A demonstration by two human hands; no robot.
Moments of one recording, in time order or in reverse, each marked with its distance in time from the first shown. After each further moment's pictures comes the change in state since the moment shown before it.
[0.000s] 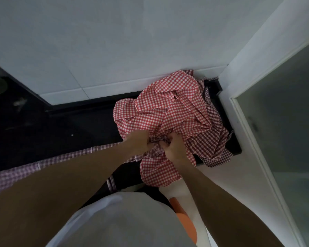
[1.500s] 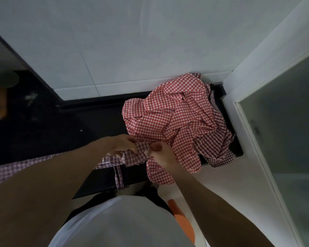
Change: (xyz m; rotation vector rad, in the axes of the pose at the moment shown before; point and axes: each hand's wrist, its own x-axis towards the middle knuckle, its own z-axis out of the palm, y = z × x) left_hand -0.043 -0.071 -0.027 -0.820 -0.448 -0.383; right_hand -0.054 -0.055 0.030 0.307 -0.284 0.109
